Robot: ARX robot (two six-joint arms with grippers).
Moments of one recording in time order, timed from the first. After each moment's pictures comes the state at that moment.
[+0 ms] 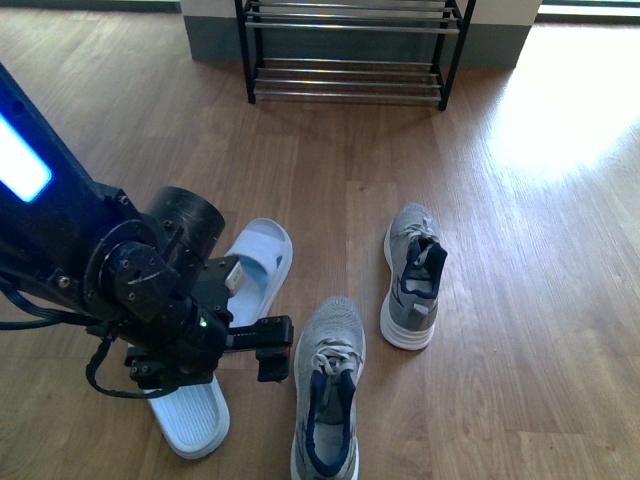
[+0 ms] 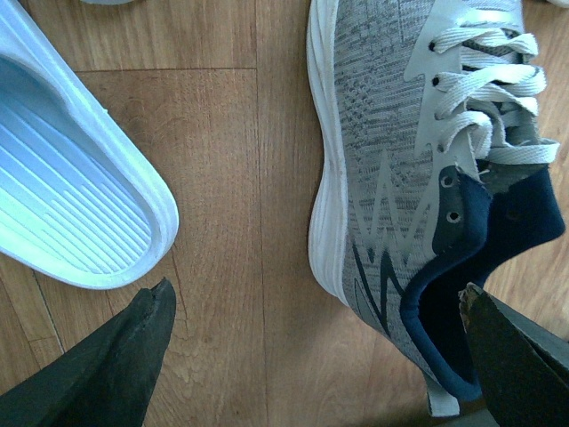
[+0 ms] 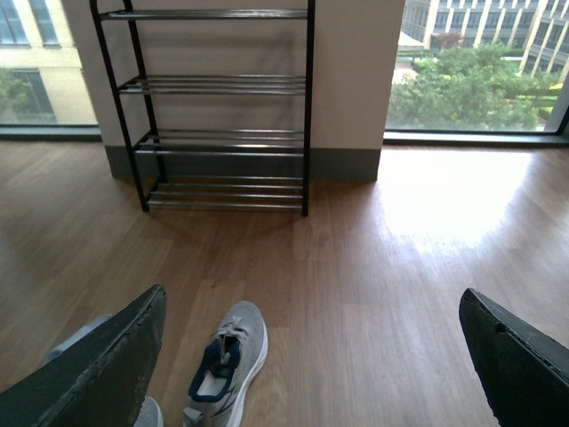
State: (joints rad) left arm -0.36 2.54 1.16 0.05 0.31 -0.32; right arm 0.00 0.00 0.02 0.00 0.00 -0.01
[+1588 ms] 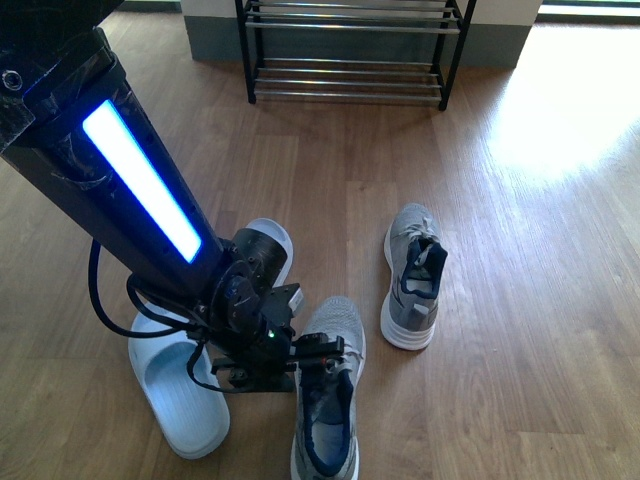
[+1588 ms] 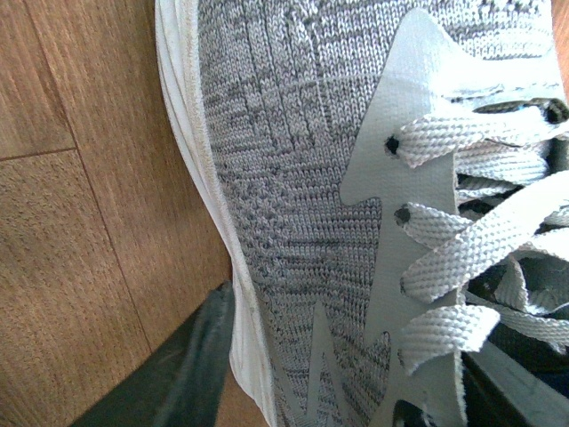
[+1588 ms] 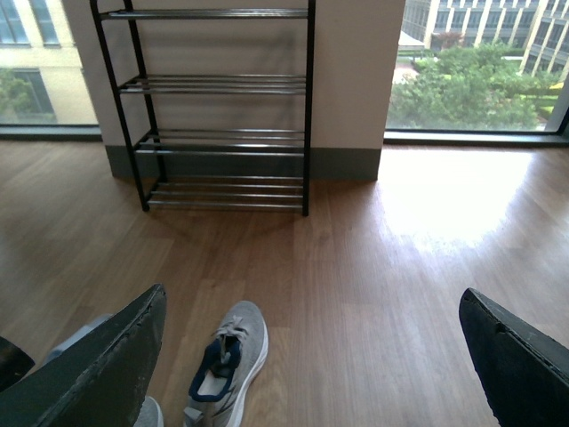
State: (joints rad) left arm -0.42 2.91 1.58 -0.03 0.47 -0.34; right arm 0.00 0.00 0.02 0.00 0.00 -0.01
